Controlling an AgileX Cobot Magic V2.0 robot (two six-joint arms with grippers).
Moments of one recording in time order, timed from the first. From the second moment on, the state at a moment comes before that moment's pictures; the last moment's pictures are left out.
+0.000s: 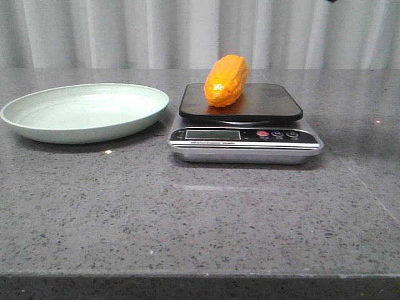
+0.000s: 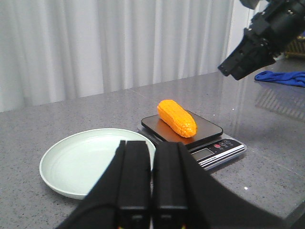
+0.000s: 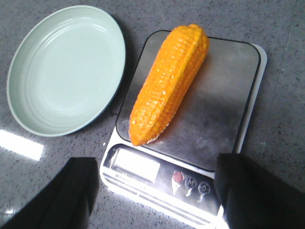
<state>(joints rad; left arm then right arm) -0.68 0.01 -0.42 0.13 0.48 -0.12 0.48 1.35 -1.35 0.16 0.90 0.31</state>
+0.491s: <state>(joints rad) -0.68 0.01 -0.42 0.13 0.48 -0.12 0.61 1.87 -1.94 -0.09 1.23 0.62</state>
